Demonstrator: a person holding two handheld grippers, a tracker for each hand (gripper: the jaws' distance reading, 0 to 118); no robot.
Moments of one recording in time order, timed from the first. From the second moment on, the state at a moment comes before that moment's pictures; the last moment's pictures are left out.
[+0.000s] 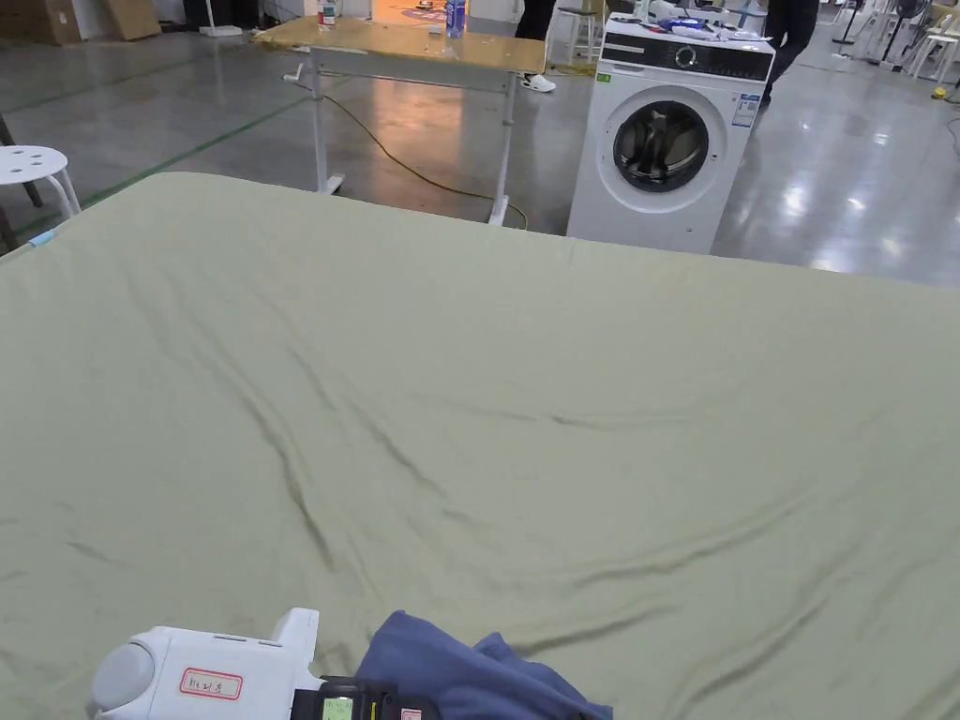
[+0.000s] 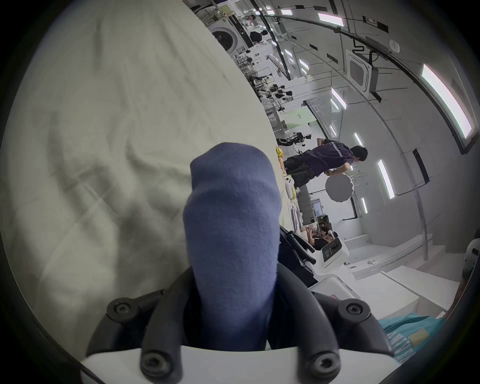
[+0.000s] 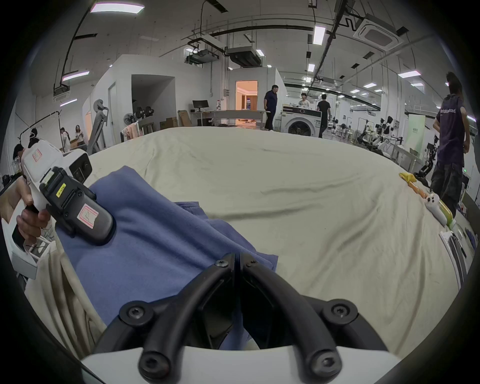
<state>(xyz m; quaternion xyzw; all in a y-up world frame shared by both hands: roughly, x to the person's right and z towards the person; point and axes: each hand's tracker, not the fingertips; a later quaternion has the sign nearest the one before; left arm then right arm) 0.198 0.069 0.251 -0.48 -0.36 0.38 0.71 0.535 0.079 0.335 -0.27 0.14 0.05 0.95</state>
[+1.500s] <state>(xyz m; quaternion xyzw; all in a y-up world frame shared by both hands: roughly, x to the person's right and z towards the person) -0.160 0.204 0.267 -0.54 0.13 0.13 0.82 0.632 0.177 0.254 -0.19 0.03 0.02 0.98</state>
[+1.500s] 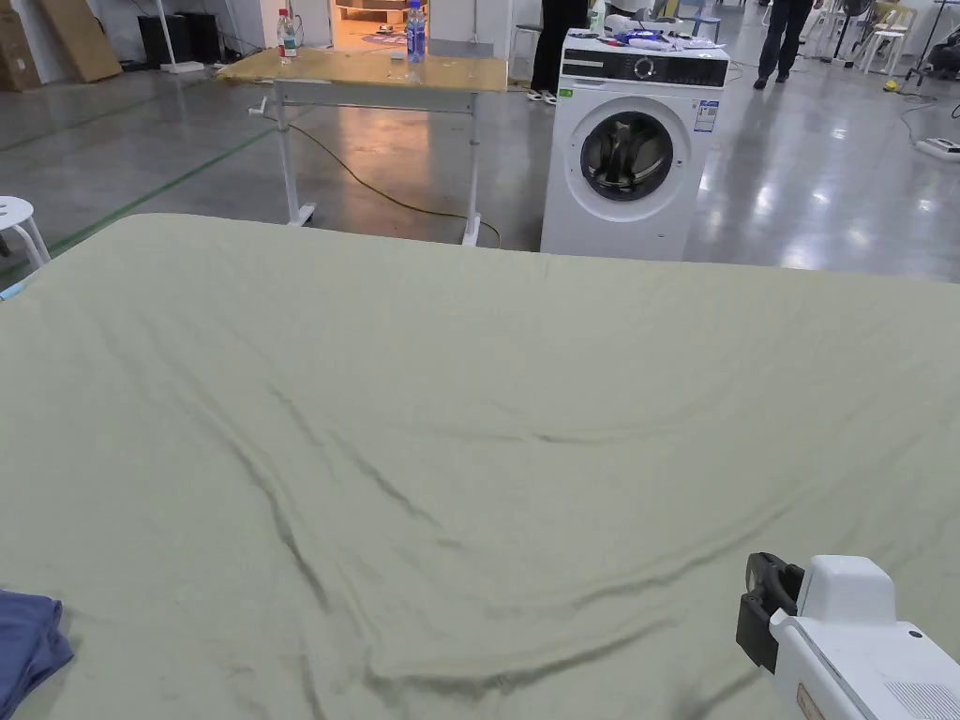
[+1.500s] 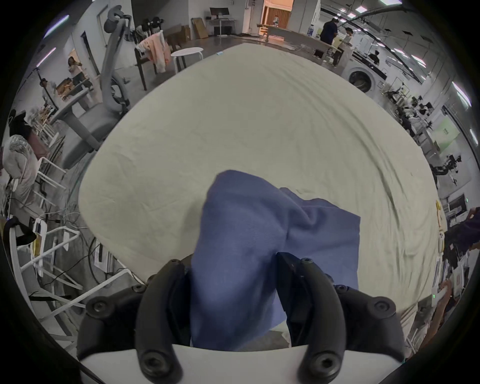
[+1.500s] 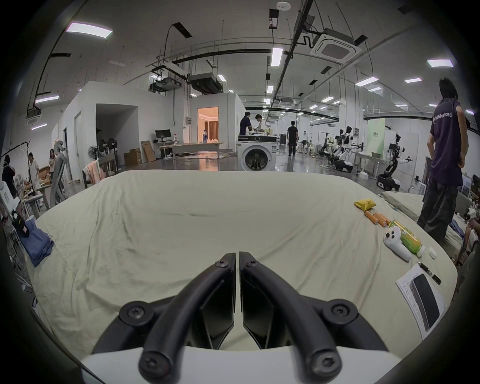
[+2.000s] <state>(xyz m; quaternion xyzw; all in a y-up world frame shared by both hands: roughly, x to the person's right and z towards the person) -0.071 0.276 0.310 -0.42 0.19 0.00 0.89 0.628 0.174 0.258 -0.19 0.04 0.00 0.98</state>
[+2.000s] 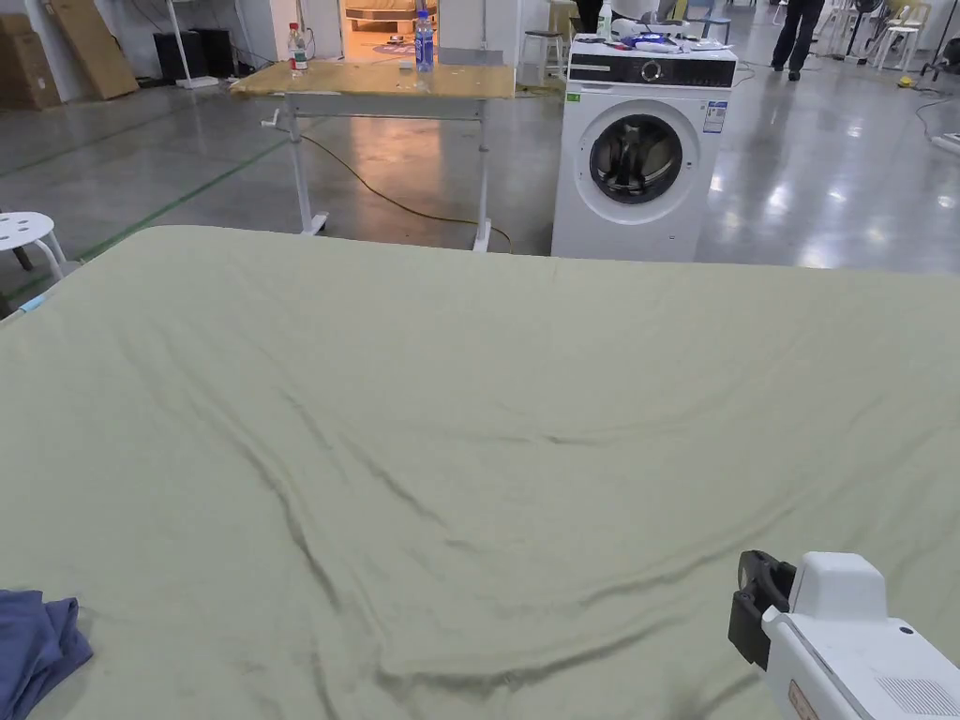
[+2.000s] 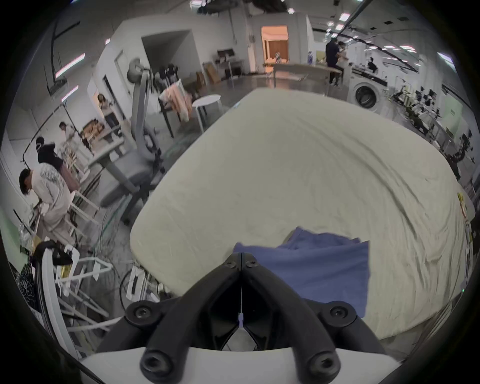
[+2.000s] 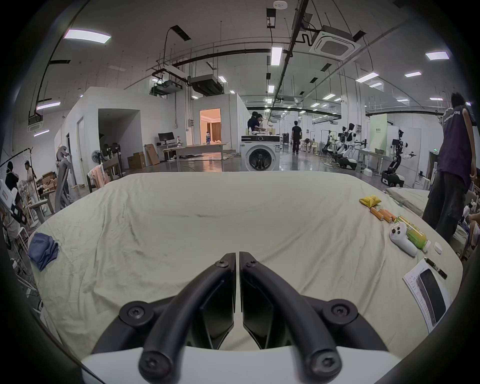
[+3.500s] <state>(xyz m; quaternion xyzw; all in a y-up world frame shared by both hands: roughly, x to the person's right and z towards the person) 0.298 0.232 0.254 -0.05 0.03 -0.02 1.00 0.612 0.215 0.260 -0.08 0.00 0.00 1.00</state>
